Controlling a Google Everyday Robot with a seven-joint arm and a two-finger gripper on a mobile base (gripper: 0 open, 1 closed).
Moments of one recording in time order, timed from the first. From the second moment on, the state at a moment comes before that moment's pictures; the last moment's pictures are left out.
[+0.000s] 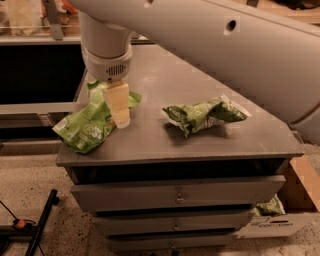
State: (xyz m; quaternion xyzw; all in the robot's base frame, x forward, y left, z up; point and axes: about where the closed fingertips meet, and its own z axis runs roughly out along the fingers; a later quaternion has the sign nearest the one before) arm 0.545 0.116 0.917 -0.85 0.49 -0.07 0.17
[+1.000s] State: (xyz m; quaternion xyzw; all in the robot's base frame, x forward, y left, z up) arm 0.578 0.149 0.854 -0.88 0.43 -0.04 0.20
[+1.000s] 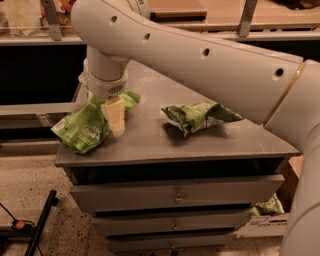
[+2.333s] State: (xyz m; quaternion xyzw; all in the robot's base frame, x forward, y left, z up) arm 0.577 0.155 0.837 -0.89 0.41 0.00 0.20
